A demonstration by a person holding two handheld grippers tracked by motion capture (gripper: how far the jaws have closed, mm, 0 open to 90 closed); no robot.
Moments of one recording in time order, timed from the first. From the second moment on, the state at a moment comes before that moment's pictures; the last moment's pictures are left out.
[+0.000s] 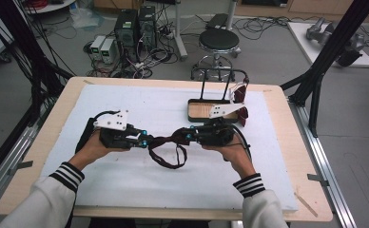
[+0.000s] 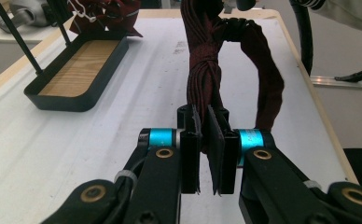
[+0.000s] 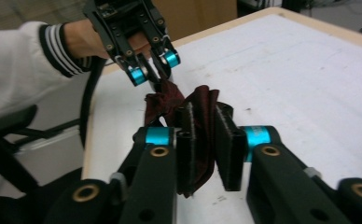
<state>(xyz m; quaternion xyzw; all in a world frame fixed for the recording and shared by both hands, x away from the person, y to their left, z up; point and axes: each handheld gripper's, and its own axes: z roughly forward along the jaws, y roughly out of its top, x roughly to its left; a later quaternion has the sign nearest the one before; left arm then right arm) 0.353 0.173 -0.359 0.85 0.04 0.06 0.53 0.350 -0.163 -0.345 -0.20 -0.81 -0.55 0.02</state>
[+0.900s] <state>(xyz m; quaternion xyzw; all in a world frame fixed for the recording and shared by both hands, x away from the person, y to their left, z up) 0.356 0.188 -0.367 0.82 0.14 0.12 0.55 0.346 -0.173 -0.341 -0.22 -0.79 -0.57 -0.02</state>
